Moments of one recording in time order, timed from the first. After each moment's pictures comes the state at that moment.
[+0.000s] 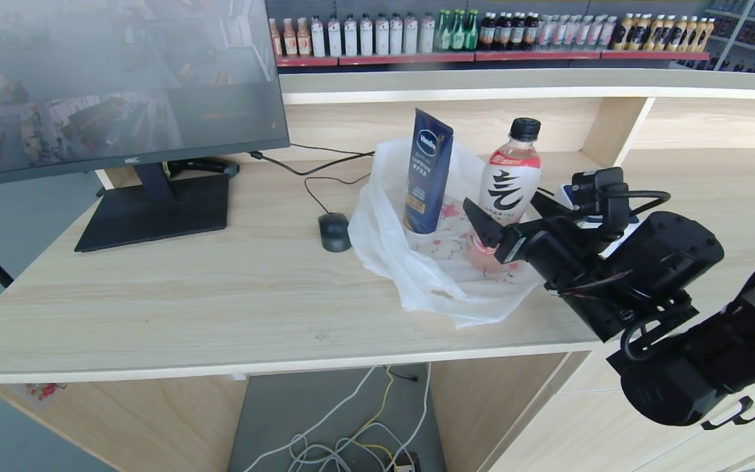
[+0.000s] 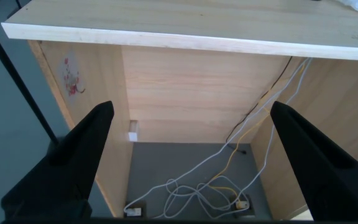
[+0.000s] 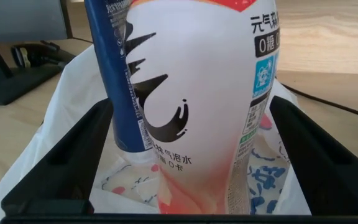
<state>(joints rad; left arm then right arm) 0.00 0.00 0.00 0.00 0.00 -0.01 0.43 1.96 -0.73 -1.57 -0.01 -0.01</state>
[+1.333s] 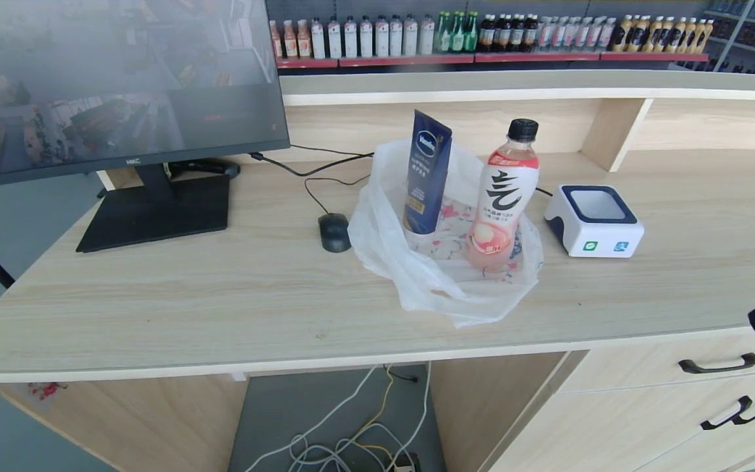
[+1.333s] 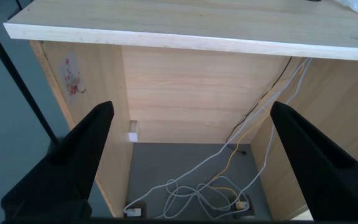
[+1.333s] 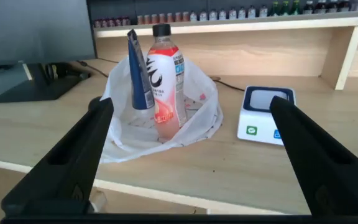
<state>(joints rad) 0.00 0.00 0.00 0.00 0.00 -0.01 0.40 0.88 0.00 -1.19 -0.06 -0.01</state>
